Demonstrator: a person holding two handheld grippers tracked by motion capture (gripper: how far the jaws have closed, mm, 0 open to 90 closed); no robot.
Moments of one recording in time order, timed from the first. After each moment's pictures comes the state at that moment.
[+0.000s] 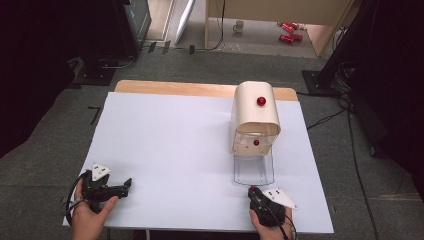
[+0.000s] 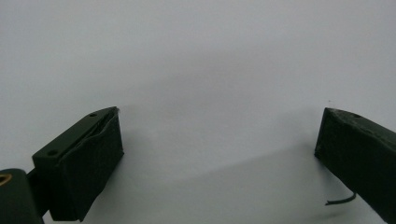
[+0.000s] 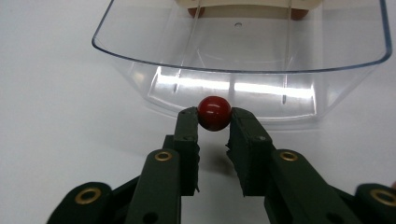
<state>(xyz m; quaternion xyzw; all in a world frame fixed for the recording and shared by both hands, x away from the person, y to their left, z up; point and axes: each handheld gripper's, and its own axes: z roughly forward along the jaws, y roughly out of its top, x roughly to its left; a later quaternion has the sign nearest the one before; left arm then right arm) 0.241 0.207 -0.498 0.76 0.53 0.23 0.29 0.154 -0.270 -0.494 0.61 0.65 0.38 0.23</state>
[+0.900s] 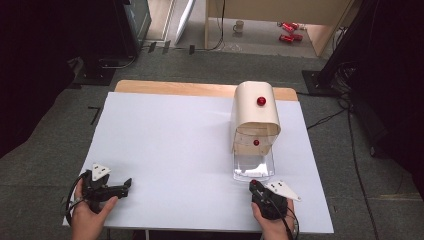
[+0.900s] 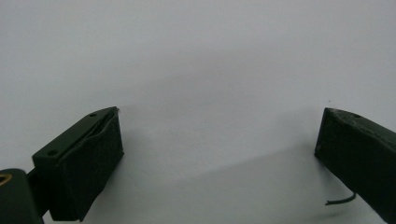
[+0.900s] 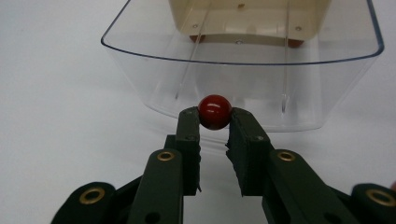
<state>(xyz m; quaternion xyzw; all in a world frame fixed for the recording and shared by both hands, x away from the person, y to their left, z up) 0.241 0.208 -0.498 0.76 0.53 0.22 0.29 0.169 -0.275 -0.476 0.61 0.66 0.39 0.23</state>
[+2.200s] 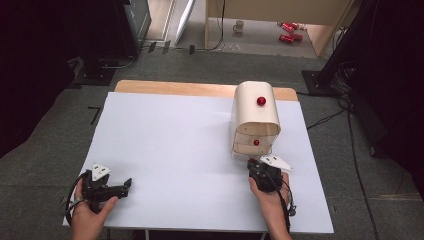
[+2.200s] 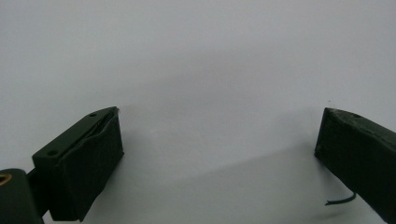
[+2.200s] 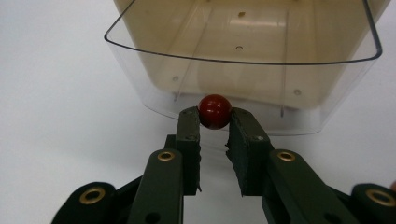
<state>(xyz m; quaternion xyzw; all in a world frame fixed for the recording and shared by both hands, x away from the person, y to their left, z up) 0.241 0.208 -0.498 0.76 0.53 0.23 0.29 0.236 -0.275 -0.469 0.61 0.66 0.38 0.23</state>
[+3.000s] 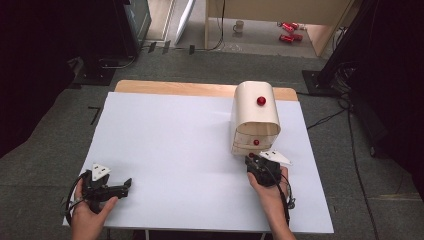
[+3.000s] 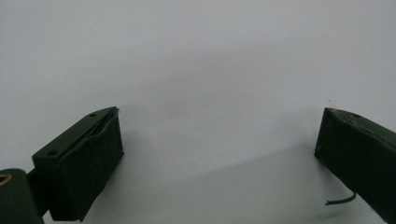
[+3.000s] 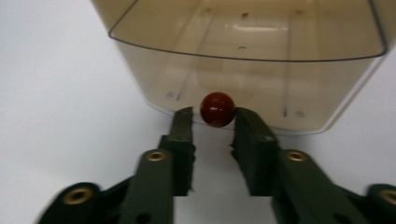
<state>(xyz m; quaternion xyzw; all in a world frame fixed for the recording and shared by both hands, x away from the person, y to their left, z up) 0.241 0.208 -0.498 0.76 0.53 0.23 0.29 0.251 -0.278 -0.473 0.59 0.67 0.39 0.23</state>
